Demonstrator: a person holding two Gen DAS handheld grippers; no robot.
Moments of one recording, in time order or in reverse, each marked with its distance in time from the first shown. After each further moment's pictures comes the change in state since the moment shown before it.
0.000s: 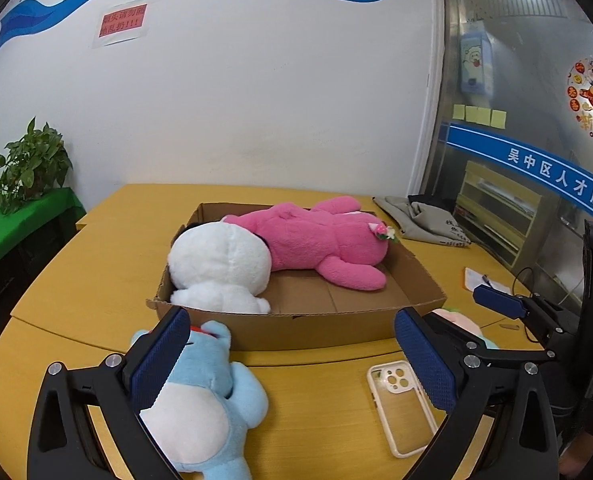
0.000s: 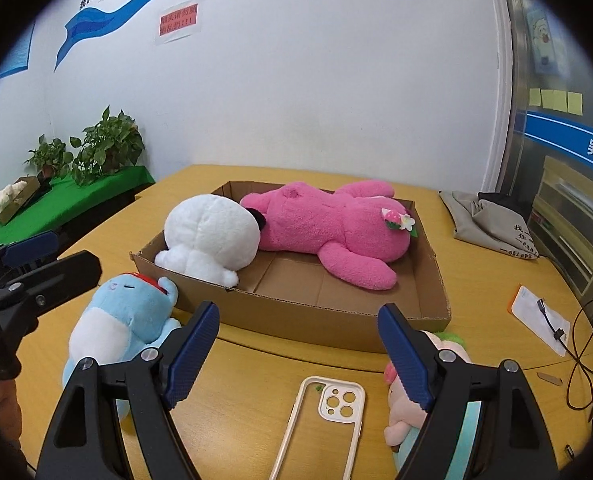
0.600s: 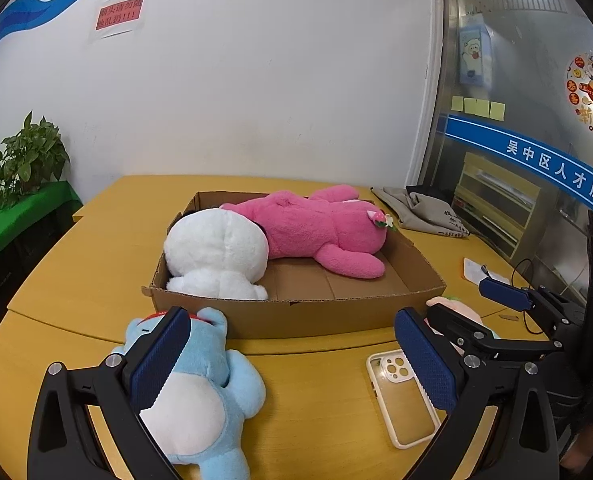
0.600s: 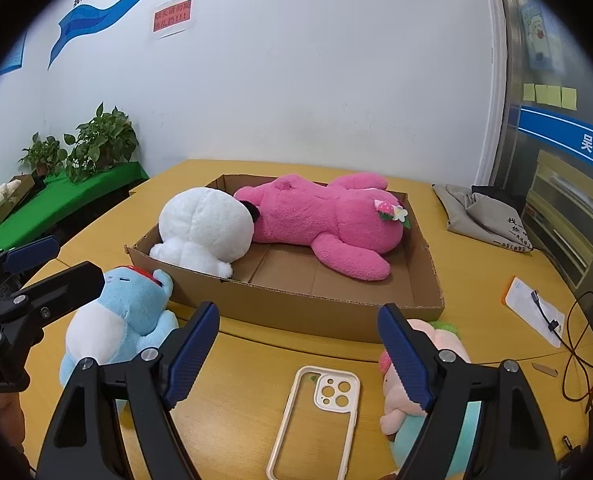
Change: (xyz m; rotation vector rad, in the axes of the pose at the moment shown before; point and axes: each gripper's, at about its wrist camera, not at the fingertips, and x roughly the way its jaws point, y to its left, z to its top) left arm 0.008 0.002 -0.010 -0.001 0.035 -0.004; right arm 0.000 -0.004 -0.006 0.004 0.031 -0.023
